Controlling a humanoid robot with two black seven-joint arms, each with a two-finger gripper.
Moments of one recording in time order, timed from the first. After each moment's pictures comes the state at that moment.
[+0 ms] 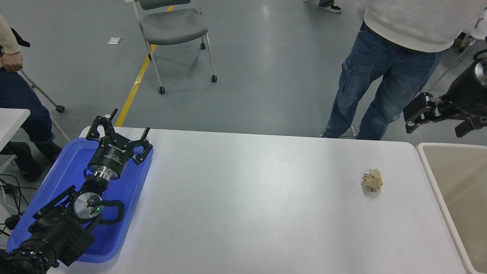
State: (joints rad) left arm -0.59 0.22 -0.90 -0.44 -0.08 -0.64 -0.32; right arm 2.28 -0.54 -1.34 1.34 -0.24 0.79 -0.14
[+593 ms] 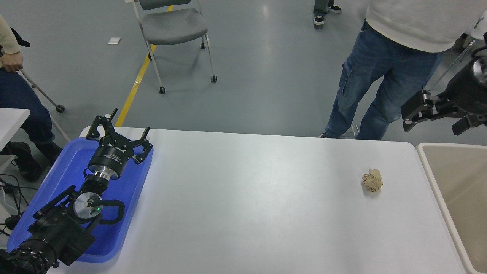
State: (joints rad) left arm -0.59 0.22 -0.90 -0.44 -0.08 -0.64 -0.32; right arm 2.30 -0.54 -1.34 1.34 -0.24 0.79 -0.14
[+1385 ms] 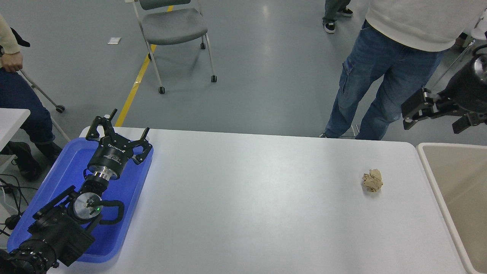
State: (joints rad) left arm -0.59 0.22 -0.90 -0.44 -0.08 -0.64 -0.32; right arm 2.29 -0.54 -1.33 1.33 -0.24 0.79 -0.14
